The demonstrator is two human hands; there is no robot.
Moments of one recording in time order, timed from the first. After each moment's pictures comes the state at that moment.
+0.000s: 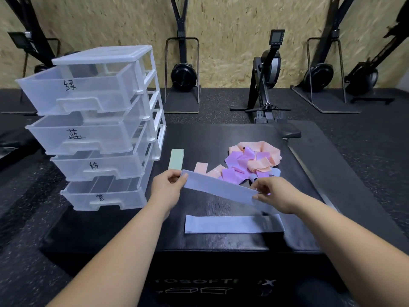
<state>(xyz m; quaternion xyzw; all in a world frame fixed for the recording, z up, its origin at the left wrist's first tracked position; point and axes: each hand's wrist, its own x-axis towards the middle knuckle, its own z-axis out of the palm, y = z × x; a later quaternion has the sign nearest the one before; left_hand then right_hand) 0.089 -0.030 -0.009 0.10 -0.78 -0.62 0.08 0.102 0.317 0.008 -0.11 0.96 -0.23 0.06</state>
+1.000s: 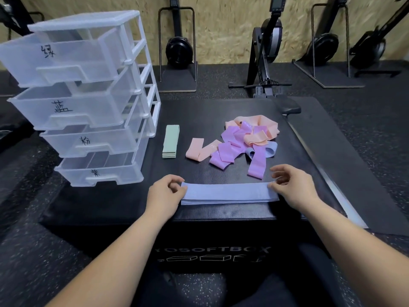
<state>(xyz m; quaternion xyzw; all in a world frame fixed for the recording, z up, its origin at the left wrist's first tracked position) 0.151 -0.033 -0.071 0.06 -0.88 -0.46 0.05 0.161 0.350 -0.051 0.06 0.91 -0.39 -0.10</state>
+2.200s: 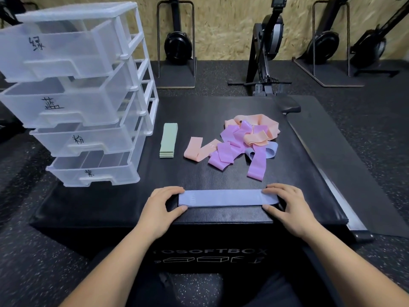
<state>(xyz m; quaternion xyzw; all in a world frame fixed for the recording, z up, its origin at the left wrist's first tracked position) 0.171 -0.056 -0.100 -0.08 -0.91 -0.39 0.03 0.193 0.355 -0.096 -0.04 0.94 -0.33 -0.08</state>
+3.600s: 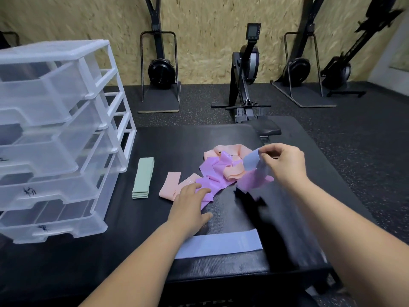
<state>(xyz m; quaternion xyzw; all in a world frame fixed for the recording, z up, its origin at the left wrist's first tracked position) 0.051 0.096 -0.046 -0.19 -0.96 -0.21 0.01 0.040 0.380 0.058 0.09 0.87 -0.42 -0.24</state>
